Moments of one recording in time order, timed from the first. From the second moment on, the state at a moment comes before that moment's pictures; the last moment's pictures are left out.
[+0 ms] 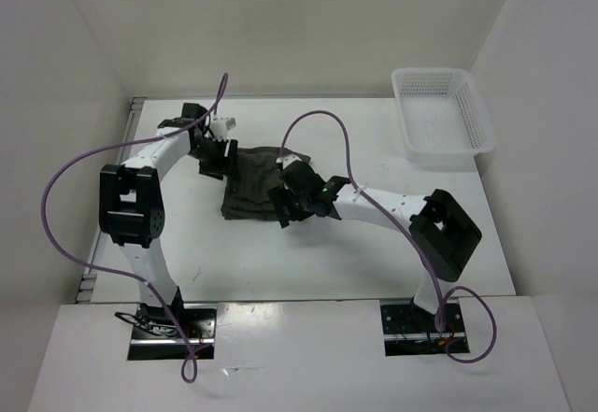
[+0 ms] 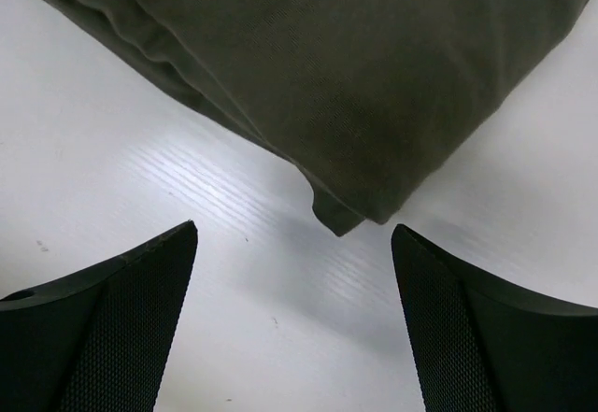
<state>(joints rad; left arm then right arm) -0.07 1.89 1.47 -0.76 0.42 0.07 0.87 1.71 1.17 -0.35 0.12 0.34</state>
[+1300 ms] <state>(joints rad) -0.09 1.97 1.35 -0.73 0.45 0.07 0.77 1.66 0.92 -0.16 0.06 0.47</state>
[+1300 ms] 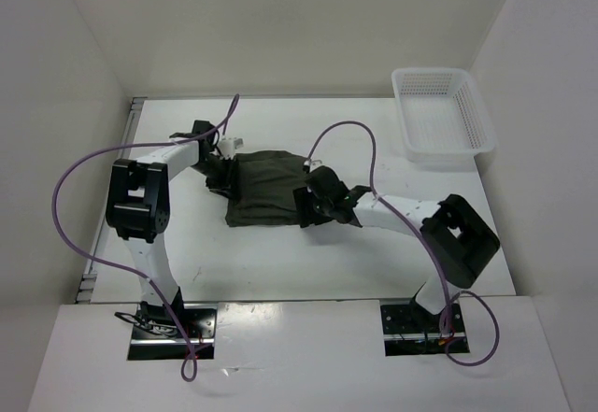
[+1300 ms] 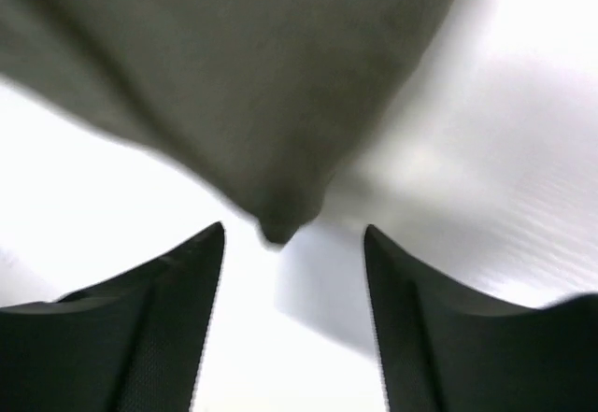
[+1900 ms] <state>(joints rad) -0.05 1.96 1.56 -0.78 0.53 0.07 0.51 1.63 0.94 -0.06 -0.19 0.52</state>
